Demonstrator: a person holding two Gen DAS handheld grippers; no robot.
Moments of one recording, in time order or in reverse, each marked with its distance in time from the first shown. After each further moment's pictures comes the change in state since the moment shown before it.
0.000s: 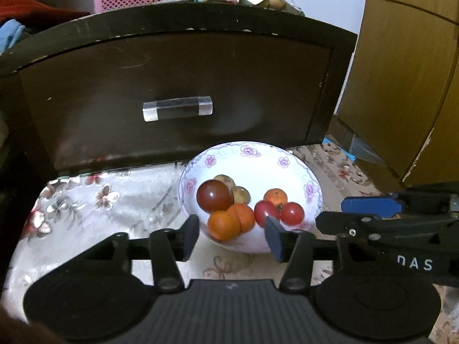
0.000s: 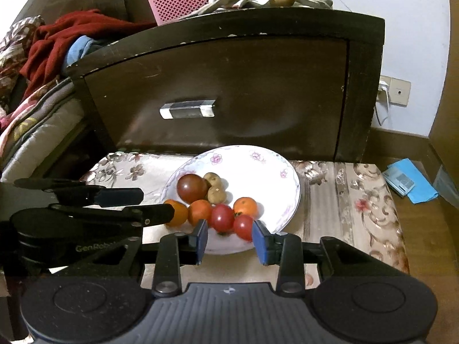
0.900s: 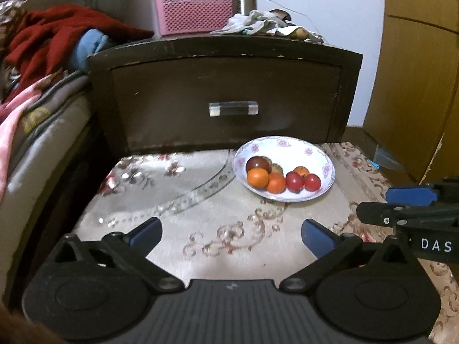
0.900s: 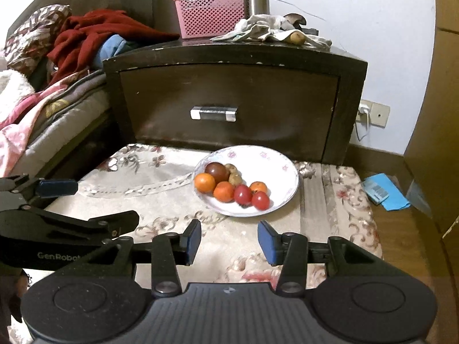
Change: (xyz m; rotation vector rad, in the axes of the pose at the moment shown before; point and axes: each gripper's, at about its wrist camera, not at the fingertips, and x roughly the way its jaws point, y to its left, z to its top) left arm -0.106 0.006 -0.062 -0.052 -0.083 0.171; right arm -0.079 0.061 -0.041 -0.076 -0.046 -0.101
